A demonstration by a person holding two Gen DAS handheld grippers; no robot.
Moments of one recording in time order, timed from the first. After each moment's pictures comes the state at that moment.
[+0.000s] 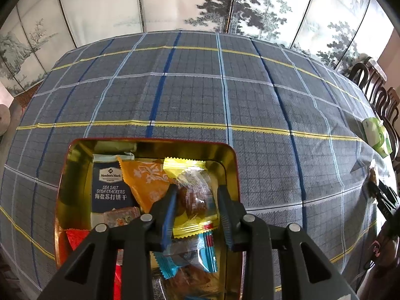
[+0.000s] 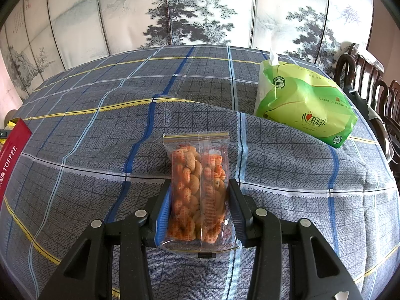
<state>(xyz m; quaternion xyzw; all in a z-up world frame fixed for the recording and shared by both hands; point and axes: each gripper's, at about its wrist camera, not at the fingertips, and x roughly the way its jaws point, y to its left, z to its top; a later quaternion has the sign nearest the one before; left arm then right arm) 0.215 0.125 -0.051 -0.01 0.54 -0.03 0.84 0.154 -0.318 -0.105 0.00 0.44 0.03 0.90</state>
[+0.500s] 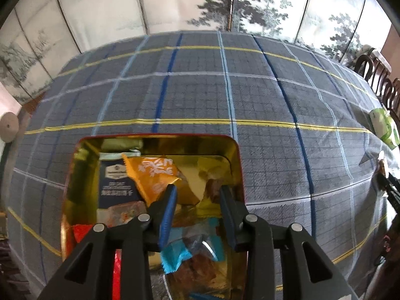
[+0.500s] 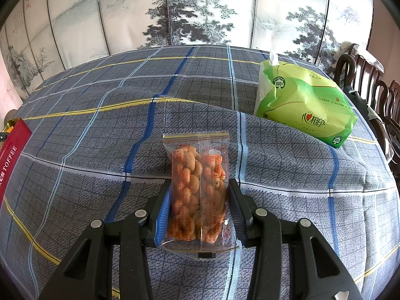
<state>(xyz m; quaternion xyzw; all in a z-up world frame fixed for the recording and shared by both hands) 0.204 0.117 -0.049 0.03 0.53 -0.01 0.85 0.154 -0.317 -0.105 0.00 0.44 0.03 0.90</state>
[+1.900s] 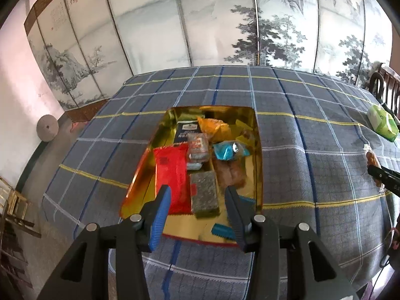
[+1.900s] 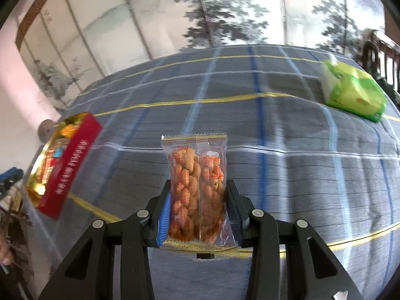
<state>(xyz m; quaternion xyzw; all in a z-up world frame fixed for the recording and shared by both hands) 0.027 0.126 -0.003 0.04 0.42 0.10 0.90 0.093 -0.205 -0.069 0.08 0.43 0.14 0.89</state>
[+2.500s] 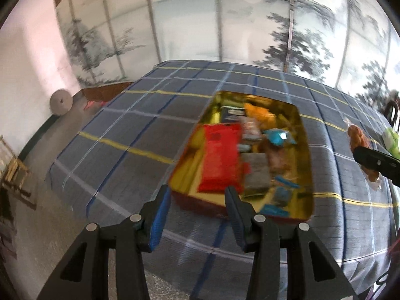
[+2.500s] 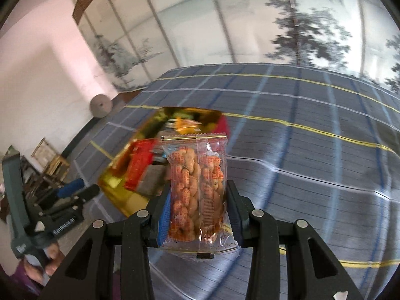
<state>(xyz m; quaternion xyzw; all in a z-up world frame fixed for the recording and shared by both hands) -0.017 0.199 -0.021 -0.03 0.41 0.15 0.90 0.086 -0.023 -0.022 0.04 0.42 0.30 0.86</state>
